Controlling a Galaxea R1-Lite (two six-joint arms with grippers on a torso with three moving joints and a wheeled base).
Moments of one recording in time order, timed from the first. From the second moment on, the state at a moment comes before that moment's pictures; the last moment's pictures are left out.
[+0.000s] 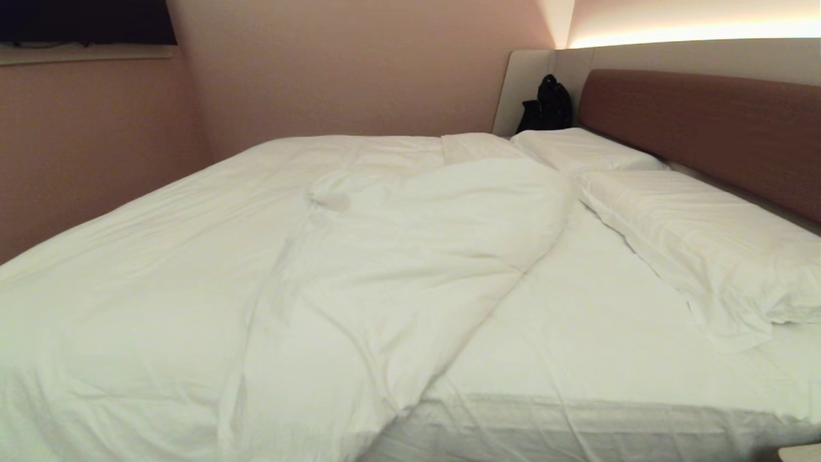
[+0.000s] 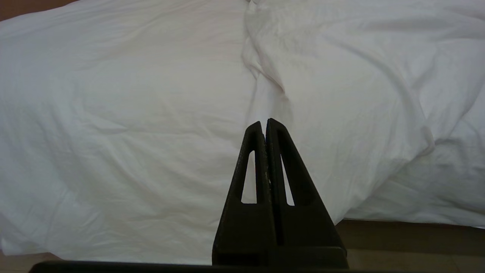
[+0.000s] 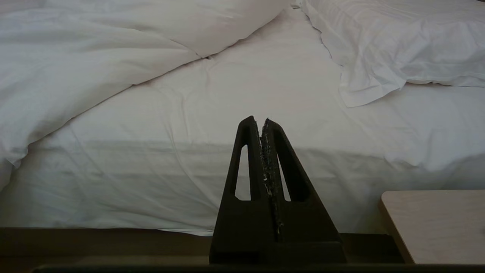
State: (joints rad) left arm 0.00 0.00 0.00 -0.01 0.00 -0.02; right arm -0.01 0.00 0.00 -0.04 0.00 0.00
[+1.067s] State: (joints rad) left arm 0.00 0.00 0.00 -0.01 0.00 -0.02; right arm -0.01 0.00 0.00 -0.04 0.00 0.00
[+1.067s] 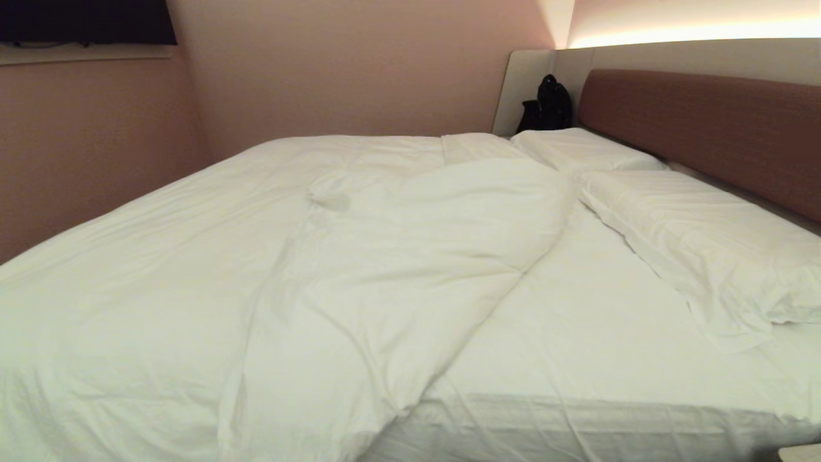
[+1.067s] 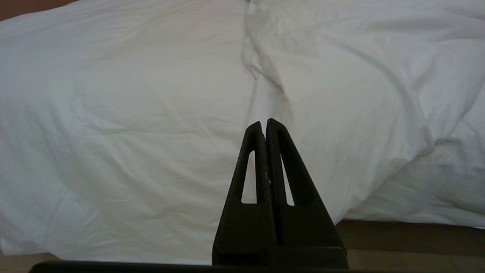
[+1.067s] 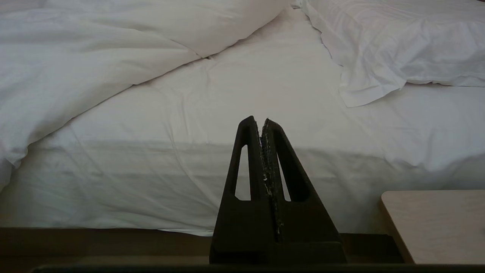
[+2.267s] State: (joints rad) left arm 0.00 0.00 0.00 -0.01 0.00 -0.02; right arm -0.01 0.00 -0.05 -0.03 0.01 -0.01
